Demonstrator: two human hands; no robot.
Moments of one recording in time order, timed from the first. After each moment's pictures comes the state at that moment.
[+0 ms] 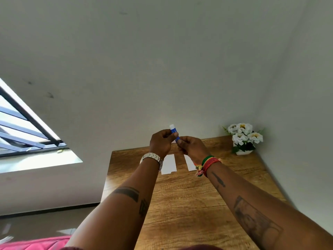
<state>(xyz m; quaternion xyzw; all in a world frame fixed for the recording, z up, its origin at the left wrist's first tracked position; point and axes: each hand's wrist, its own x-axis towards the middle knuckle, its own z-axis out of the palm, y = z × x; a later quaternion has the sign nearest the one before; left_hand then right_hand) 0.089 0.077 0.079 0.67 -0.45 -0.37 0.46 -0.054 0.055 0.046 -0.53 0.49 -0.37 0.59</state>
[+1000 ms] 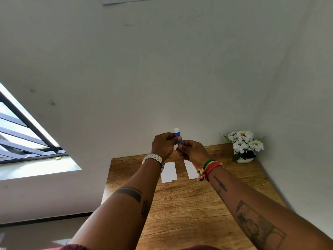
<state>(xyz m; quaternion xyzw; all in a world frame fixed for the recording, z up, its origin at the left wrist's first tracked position) 0.089 0.062 0.092 0.68 -0.48 -0.34 0.43 -0.053 0.037 0.046 -0.52 0.47 -0.37 0.61</state>
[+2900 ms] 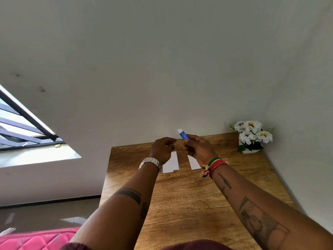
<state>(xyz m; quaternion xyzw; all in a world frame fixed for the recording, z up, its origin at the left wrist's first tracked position) 0.113 0.069 0.031 0.71 -0.51 -0.36 0.32 -0.057 0.034 0.011 -0.38 0.46 -0.43 0.68</state>
